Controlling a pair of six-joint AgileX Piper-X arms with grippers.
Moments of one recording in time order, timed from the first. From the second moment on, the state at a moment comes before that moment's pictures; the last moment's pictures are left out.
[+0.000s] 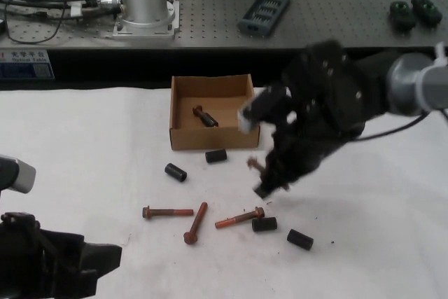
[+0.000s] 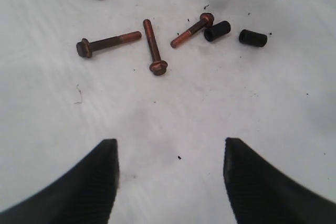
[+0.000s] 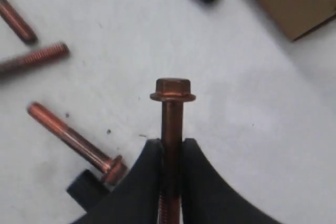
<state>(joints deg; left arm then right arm) -15.7 48.5 -23.7 24.6 25.1 -5.7 35.8 106.4 -71.4 33.0 -7.3 -19.3</state>
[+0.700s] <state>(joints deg) -12.9 38.3 -23.7 26.8 4.9 -11.6 48.9 101.0 -70.1 26.8 -19.1 10.8</state>
